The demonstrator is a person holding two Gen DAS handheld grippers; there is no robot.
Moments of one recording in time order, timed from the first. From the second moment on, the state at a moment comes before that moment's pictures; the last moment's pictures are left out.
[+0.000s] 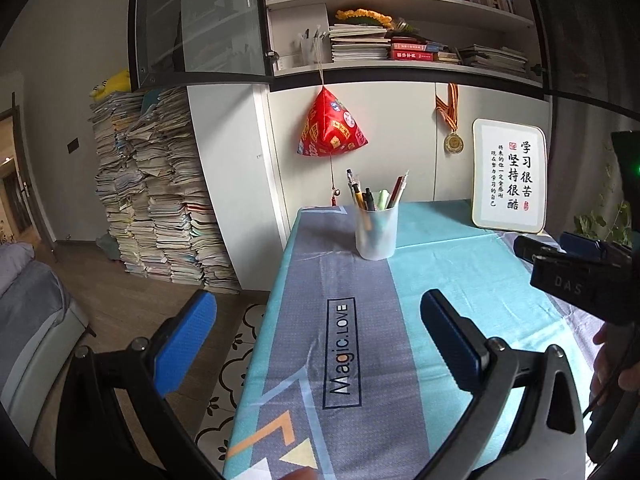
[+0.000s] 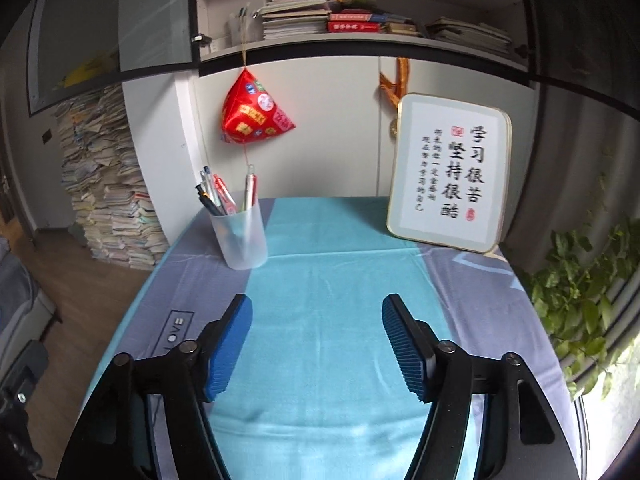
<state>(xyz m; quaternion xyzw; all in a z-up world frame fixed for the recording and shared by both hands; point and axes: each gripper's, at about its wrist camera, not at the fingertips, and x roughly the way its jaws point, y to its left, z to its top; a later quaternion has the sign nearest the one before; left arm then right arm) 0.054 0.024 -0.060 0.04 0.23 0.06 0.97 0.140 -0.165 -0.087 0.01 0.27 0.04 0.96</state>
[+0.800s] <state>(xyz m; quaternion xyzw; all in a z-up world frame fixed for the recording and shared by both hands) -0.009 -0.019 -0.023 0.01 0.20 0.02 0.98 0.001 -0.184 -0.032 -0.04 0.17 -0.07 0.98</state>
